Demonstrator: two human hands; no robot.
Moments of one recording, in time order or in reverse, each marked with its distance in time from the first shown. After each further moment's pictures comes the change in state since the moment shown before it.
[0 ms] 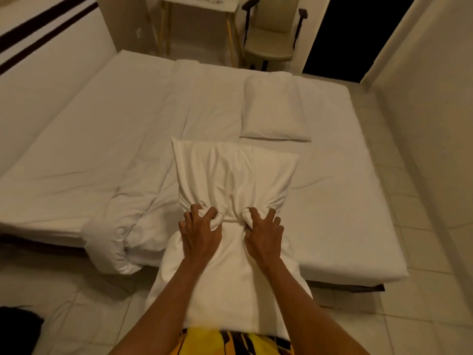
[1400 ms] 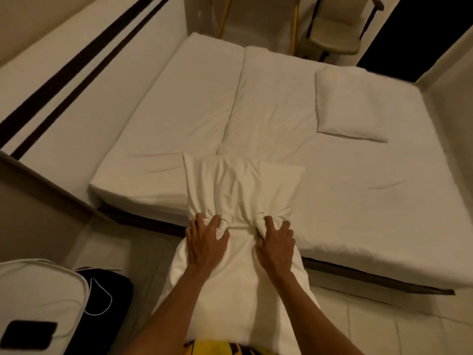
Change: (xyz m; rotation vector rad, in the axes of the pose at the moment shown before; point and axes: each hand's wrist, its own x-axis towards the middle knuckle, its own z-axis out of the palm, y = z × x) left_hand -0.008 -0.402 -0.149 0.007 -0.050 -0.057; right_hand -0.139 -0.369 0.098 0.038 -0.146 0.013
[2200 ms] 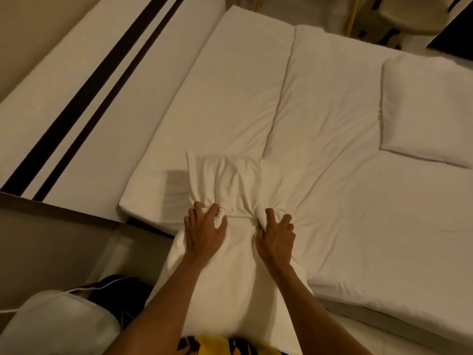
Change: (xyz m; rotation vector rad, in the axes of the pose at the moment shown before) left_hand 0.244 -0.133 -0.005 0.113 -0.068 -0.101; right_hand 0.200 -0.192 0.064 0.038 -0.161 -0.016
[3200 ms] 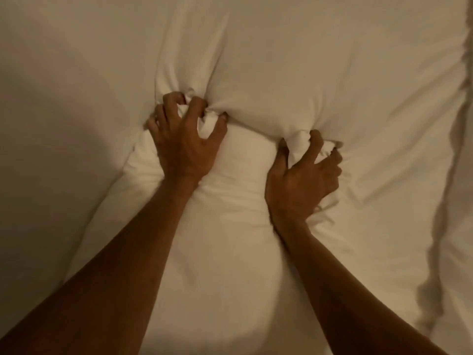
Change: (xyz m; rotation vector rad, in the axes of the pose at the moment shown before) left_hand 0.491 -0.302 0.261 0.012 0.422 -0.001; right_hand 0.424 -0.257 0.390 0.240 0.517 0.183
